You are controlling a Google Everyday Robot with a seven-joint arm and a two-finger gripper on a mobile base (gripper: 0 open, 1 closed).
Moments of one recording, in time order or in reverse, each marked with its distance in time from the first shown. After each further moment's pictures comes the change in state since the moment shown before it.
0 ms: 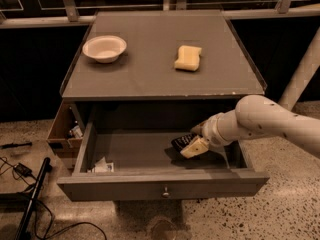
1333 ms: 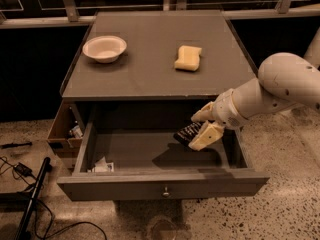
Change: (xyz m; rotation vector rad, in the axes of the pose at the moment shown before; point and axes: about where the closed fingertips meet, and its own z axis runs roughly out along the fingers) arm -0.053 0.029 -0.099 -0.173 -0.024 -0.195
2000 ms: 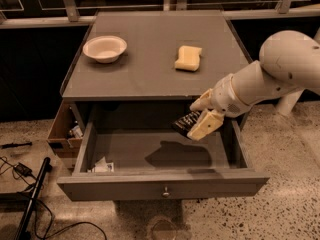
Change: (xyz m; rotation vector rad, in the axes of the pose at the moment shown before) arm -0.034 -0.004 -0.028 0.026 0.023 -0.026
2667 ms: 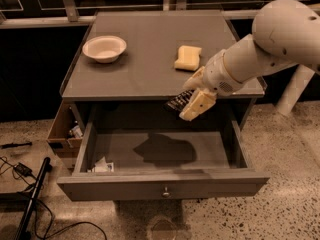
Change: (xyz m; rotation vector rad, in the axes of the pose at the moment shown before) arm -0.050 -0.024 -0.024 0.072 0.005 -0.073
